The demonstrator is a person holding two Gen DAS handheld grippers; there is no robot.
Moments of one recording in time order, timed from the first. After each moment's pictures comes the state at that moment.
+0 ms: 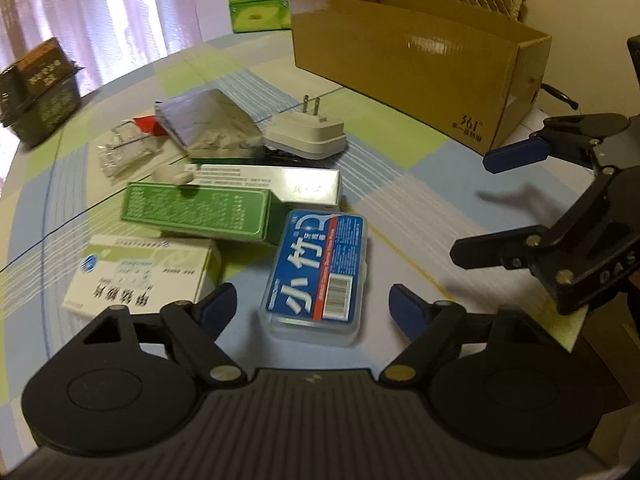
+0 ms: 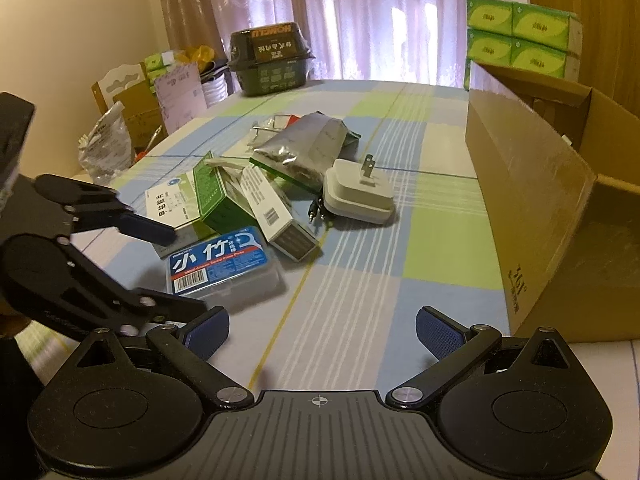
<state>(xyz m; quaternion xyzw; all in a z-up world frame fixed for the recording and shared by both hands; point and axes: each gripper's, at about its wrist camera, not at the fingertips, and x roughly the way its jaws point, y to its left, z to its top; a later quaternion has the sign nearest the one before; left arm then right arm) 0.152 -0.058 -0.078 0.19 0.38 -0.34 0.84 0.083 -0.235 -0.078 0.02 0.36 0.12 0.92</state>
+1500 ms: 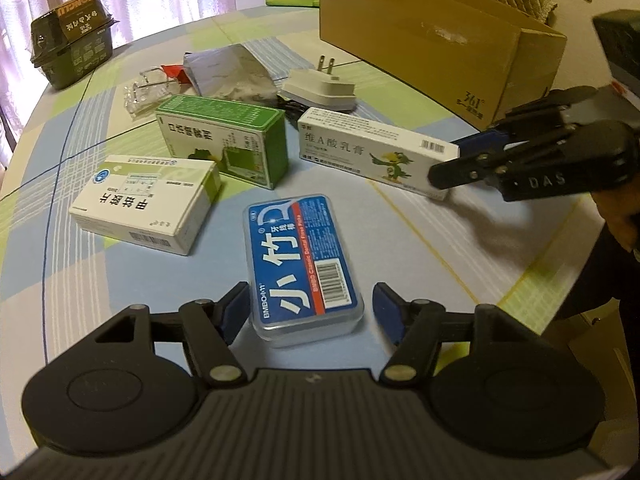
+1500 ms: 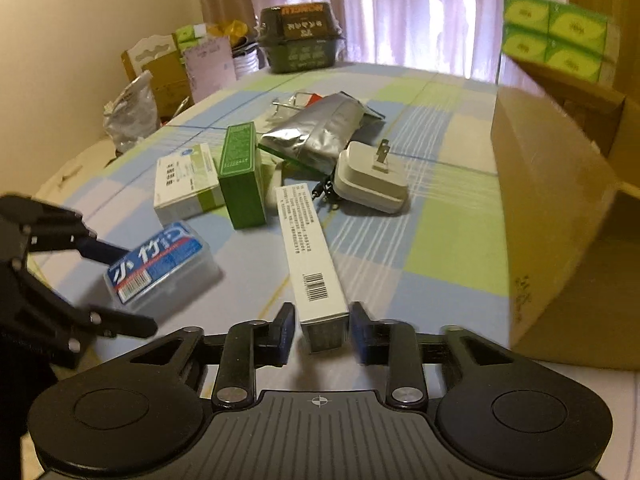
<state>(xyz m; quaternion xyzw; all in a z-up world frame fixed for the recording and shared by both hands) 0.106 -0.039 -0.082 0.15 0.42 -0.29 0.85 0.089 -0.247 -0.085 -0.03 0.38 0.16 0.91</state>
